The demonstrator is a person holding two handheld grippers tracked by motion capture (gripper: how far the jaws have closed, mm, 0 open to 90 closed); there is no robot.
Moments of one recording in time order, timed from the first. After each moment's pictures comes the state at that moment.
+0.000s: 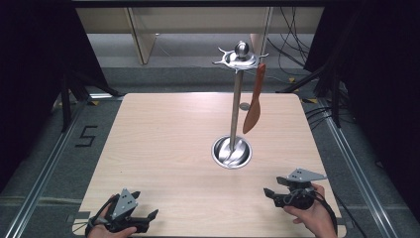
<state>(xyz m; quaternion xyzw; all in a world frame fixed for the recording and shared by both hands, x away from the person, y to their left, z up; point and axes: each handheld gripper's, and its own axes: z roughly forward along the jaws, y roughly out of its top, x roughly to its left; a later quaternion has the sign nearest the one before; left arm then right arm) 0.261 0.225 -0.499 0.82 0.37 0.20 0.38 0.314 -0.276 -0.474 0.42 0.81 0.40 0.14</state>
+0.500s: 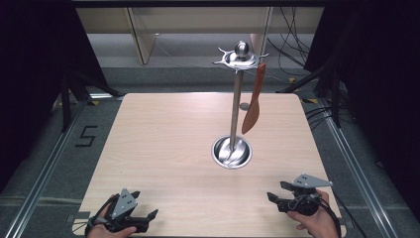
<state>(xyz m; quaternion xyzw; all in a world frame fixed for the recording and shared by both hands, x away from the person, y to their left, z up) 0.261 0.227 -0.498 0.83 0.36 0.21 0.37 0.299 -0.284 -0.481 0.44 0.79 0.41 0.13</state>
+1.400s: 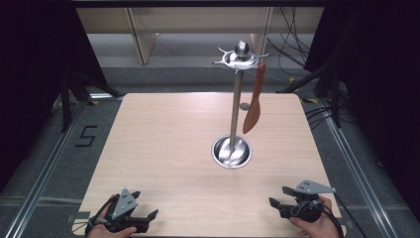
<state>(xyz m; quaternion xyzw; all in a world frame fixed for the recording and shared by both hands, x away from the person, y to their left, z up) 0.261 0.226 -0.499 0.82 0.36 0.21 0.38 0.288 -0.290 -0.487 0.43 0.79 0.41 0.14</state>
